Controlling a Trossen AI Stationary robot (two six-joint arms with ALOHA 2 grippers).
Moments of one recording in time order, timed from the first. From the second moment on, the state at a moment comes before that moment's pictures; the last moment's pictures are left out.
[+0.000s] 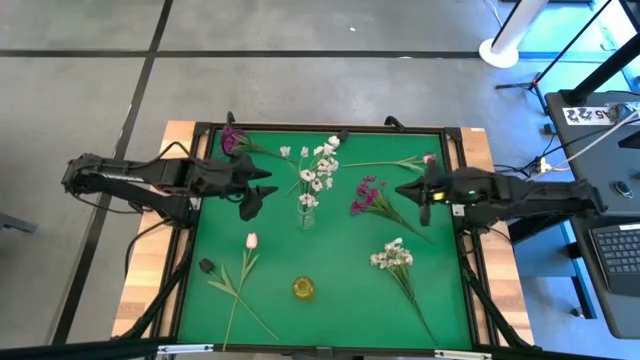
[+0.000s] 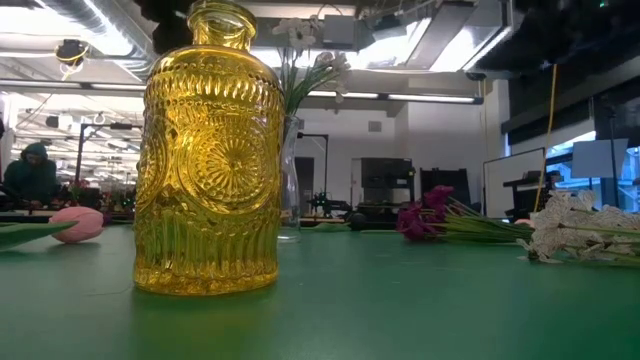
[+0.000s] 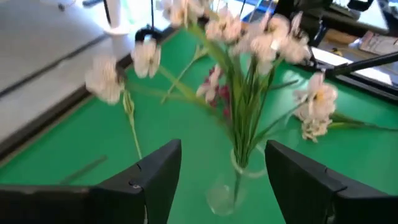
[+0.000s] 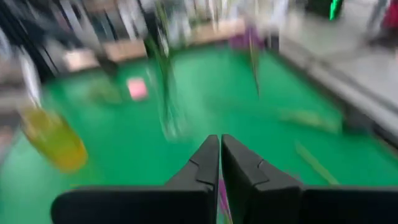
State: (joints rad) left arm -0.05 0.93 0.87 -0.50 -0.38 -0.42; right arm 0.00 0.61 0.56 -0.36 0.17 0.19
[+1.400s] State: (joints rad) left arm -0.13 0.93 0.87 -0.59 -0.39 -0.51; right arm -0.17 1.37 0.55 -0.36 0.08 0.33
